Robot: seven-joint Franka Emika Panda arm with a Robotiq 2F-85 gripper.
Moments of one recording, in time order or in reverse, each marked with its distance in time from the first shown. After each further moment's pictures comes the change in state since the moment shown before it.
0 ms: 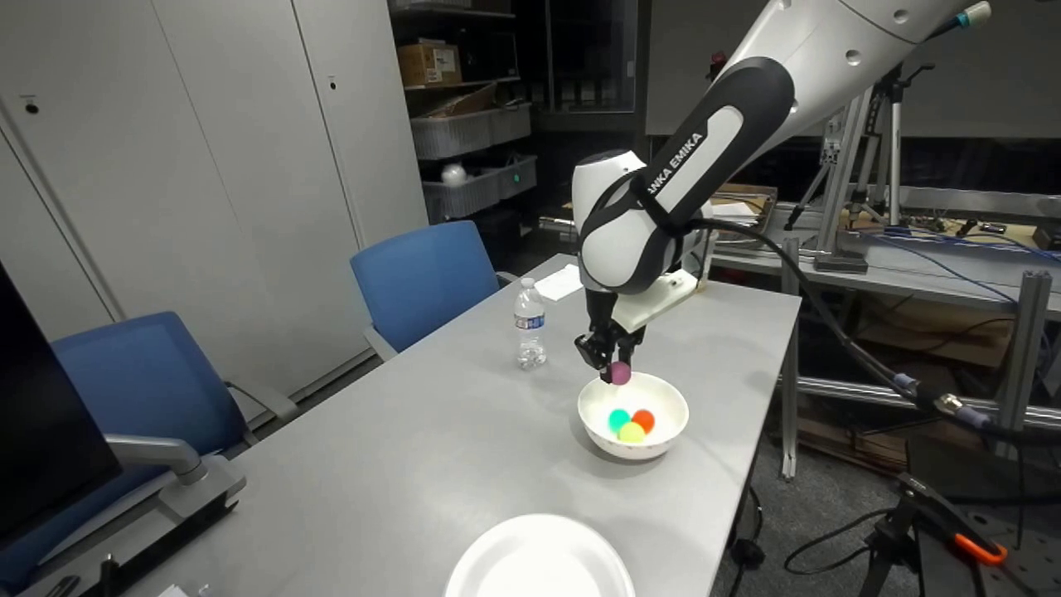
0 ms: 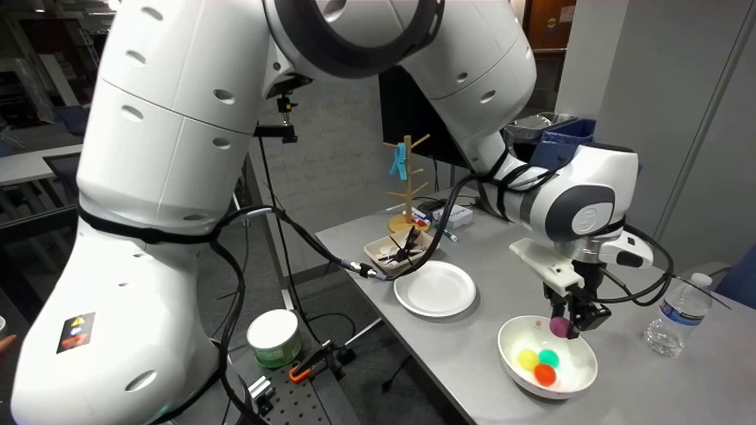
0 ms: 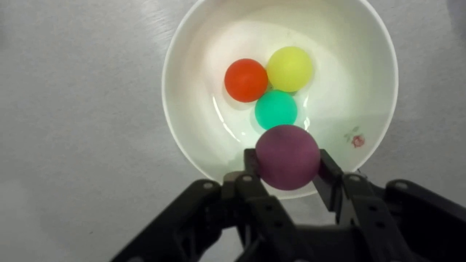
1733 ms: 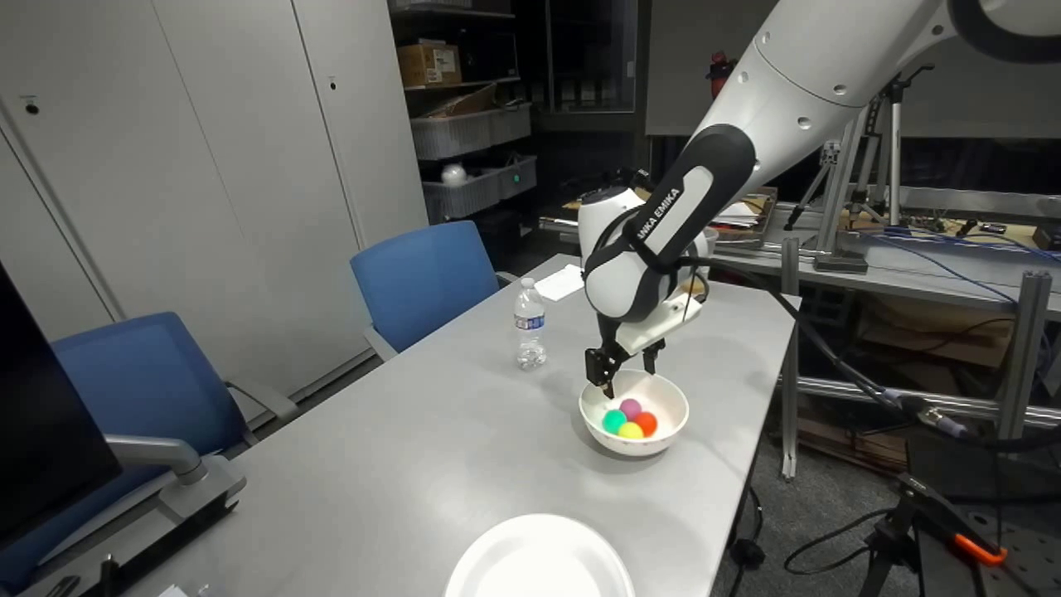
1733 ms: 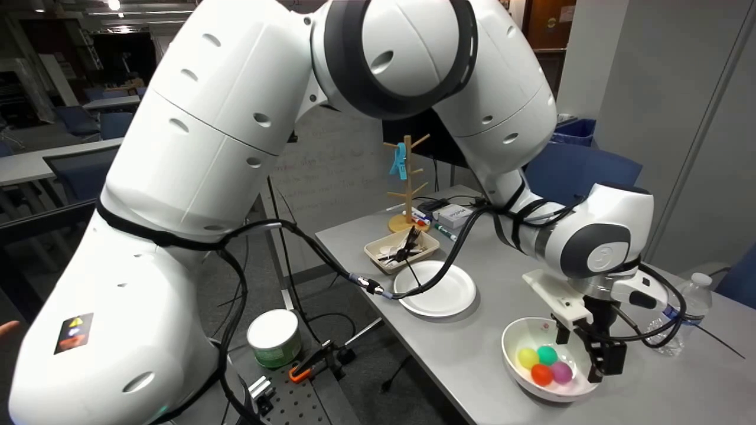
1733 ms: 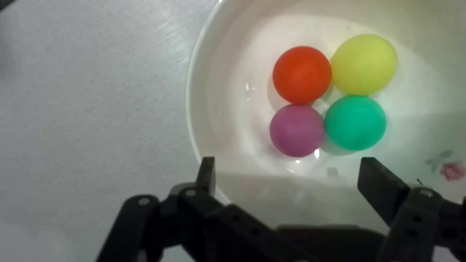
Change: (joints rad) arm -0.011 0.144 -0.045 0.085 0.000 0.000 0.065
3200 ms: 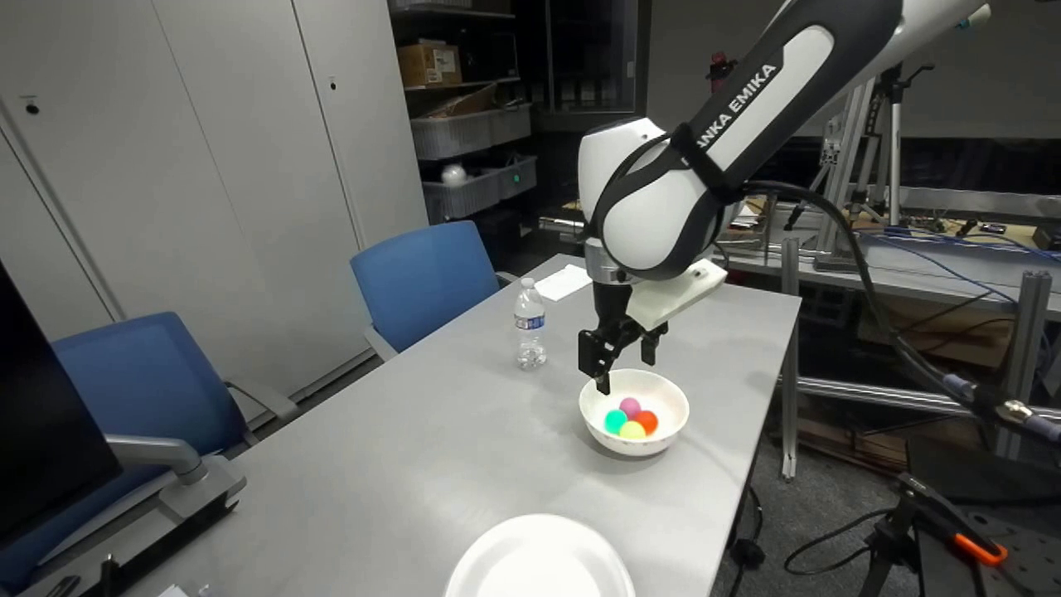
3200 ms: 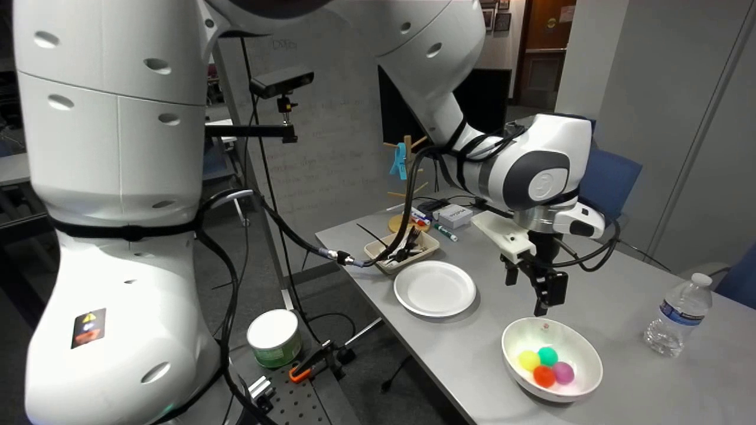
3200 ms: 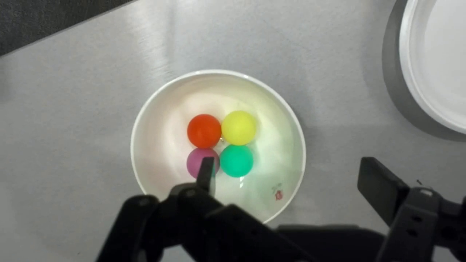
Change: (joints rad) arm 0.082 -0.357 0.067 -0.284 -0.005 -0.037 -0.003
